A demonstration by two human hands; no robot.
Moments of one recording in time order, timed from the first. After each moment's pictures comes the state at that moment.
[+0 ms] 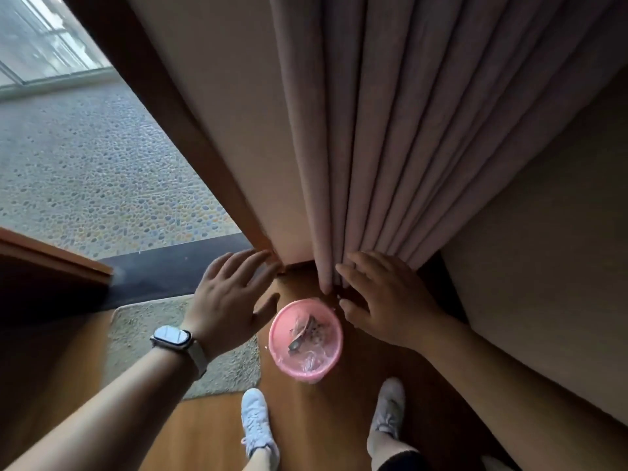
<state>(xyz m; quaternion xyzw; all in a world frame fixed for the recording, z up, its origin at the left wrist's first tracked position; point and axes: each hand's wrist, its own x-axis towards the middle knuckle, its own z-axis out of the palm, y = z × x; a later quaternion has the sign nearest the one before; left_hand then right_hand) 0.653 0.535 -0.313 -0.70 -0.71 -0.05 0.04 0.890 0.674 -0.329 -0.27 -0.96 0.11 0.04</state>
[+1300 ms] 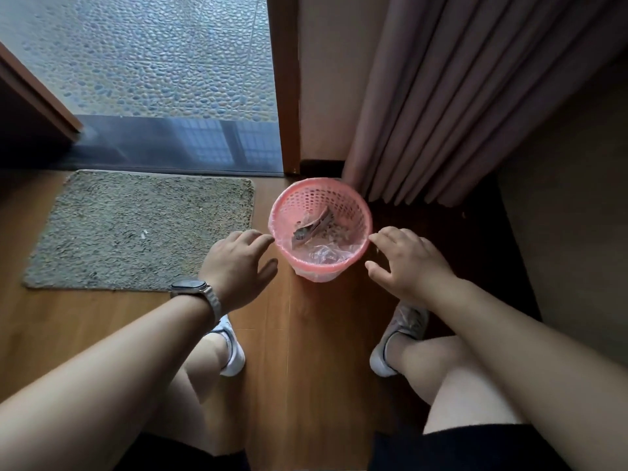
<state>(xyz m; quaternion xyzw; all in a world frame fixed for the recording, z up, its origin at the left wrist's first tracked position) 0.723 0.305 -0.732 -0.54 -0.83 -0.07 -0.09 0.951 0.497 -0.712 -0.30 -0.95 0.10 -0.09</state>
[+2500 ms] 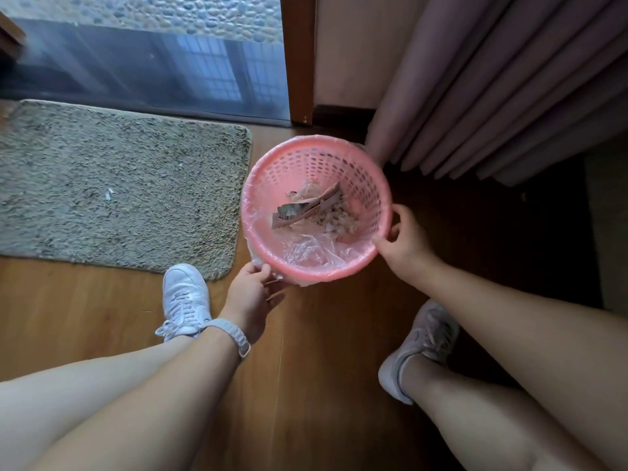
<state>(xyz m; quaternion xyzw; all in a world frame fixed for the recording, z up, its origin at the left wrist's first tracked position) 0.738 0.364 -0.904 0.15 -0.67 -0.55 -0.48 0.872 0.579 -0.900 -0.48 -0.77 0.43 0.02</state>
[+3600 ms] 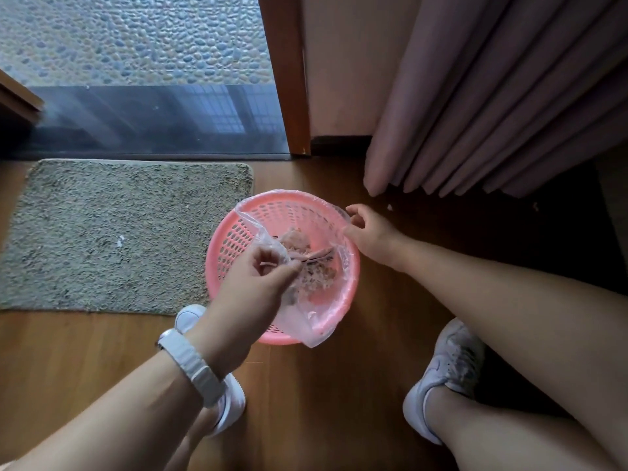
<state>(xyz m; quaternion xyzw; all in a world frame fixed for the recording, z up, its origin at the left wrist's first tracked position) 0.704 0.407 -0.794 -0.08 -0.74 -0.49 -0.45 0.788 0.608 -0.907 -0.42 -0.74 0.52 -0.05</state>
